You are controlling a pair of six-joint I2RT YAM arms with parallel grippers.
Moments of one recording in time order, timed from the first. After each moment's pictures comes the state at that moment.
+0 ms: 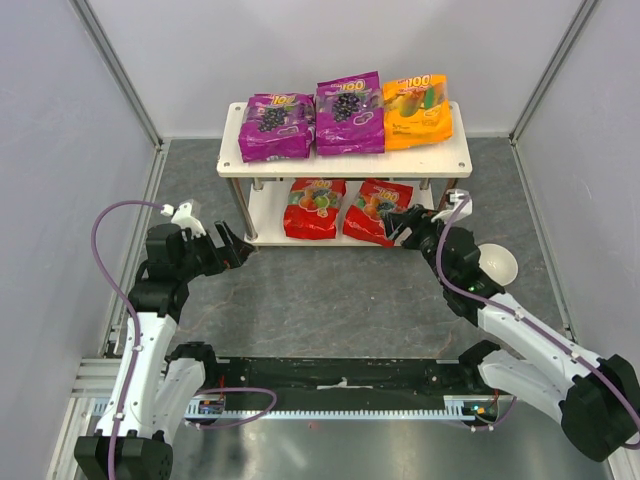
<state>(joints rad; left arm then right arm) -0.01 0.72 0.68 -0.51 0.35 -0.39 0.53 0.94 0.51 0.37 0.23 0.60</state>
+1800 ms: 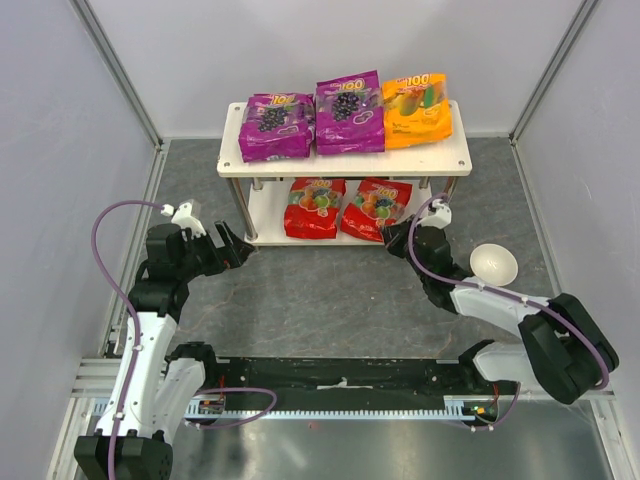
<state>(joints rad) -0.01 0.72 0.68 -0.51 0.35 -0.39 0.53 1.27 0.44 0.55 0.24 0.84</state>
